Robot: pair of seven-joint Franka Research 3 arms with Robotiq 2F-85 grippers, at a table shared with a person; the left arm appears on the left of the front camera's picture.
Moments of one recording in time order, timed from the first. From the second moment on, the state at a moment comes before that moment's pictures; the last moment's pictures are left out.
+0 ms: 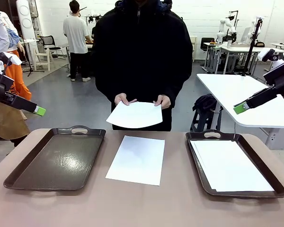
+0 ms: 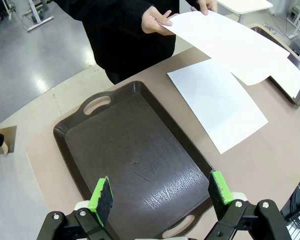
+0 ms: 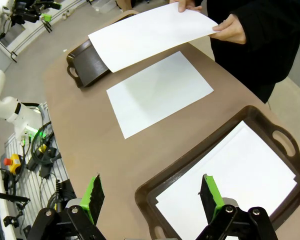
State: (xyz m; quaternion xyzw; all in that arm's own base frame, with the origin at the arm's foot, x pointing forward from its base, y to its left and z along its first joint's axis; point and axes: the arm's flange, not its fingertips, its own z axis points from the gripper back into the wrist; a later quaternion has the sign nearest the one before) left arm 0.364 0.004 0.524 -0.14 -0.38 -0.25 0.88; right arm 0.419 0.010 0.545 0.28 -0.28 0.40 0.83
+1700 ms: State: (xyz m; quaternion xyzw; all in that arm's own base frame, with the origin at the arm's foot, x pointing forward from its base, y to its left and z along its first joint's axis) left arm 0.364 0.004 0.524 -0.14 -0.37 -0.25 0.88; right arm 0.419 0.010 0.545 0.28 -0.28 0.40 0.83
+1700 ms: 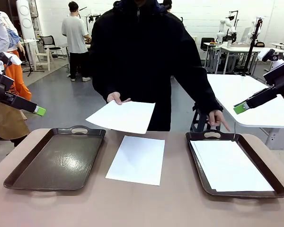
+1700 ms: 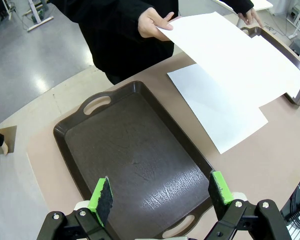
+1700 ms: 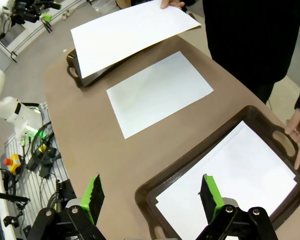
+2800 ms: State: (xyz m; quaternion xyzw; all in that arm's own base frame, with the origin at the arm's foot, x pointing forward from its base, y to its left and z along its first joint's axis) left arm 0.364 0.004 0.524 -0.14 -0.38 -0.25 0.88; right arm 0.503 0.149 0.459 0.59 -0.12 0.23 0.77
